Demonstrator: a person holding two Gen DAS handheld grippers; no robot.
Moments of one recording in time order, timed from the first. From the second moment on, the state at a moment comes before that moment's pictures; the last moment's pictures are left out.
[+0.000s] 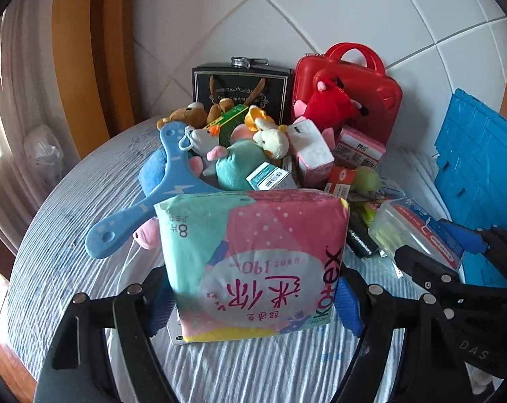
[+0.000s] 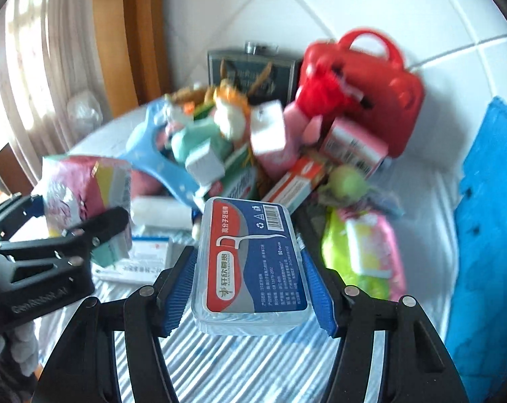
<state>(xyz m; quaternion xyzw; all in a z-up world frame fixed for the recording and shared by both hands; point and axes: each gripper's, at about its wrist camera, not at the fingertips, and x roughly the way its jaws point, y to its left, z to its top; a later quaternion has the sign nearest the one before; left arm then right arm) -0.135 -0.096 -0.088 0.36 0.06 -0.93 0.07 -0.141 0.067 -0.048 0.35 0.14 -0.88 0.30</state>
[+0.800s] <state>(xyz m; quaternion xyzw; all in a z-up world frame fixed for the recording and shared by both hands) -0.094 0.095 0.069 0.21 0.00 -0.97 -0.07 -0.080 0.275 0.132 0.17 0.05 -0.97 0.19</state>
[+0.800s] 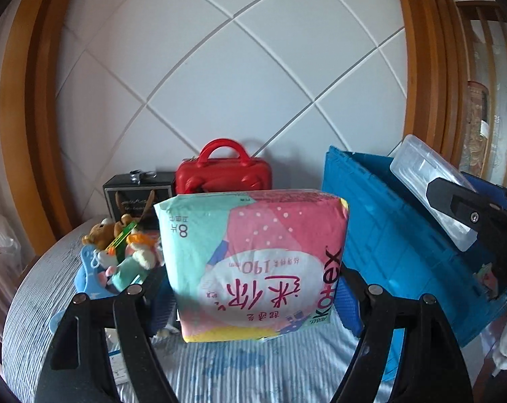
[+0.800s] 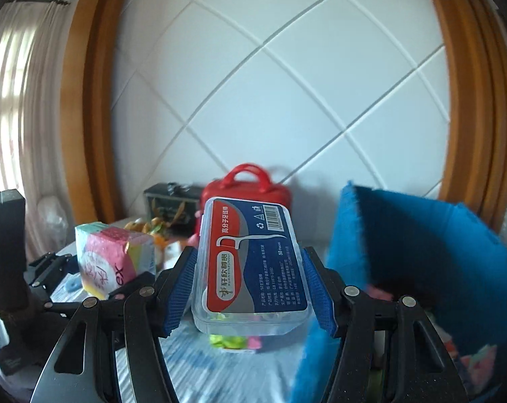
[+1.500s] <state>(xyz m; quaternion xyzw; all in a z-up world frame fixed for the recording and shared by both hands) -0.189 0.384 0.099 0.39 -0.09 -0.89 -0.20 -0.205 0.510 0.117 0.40 0.06 -0.91 0.05</state>
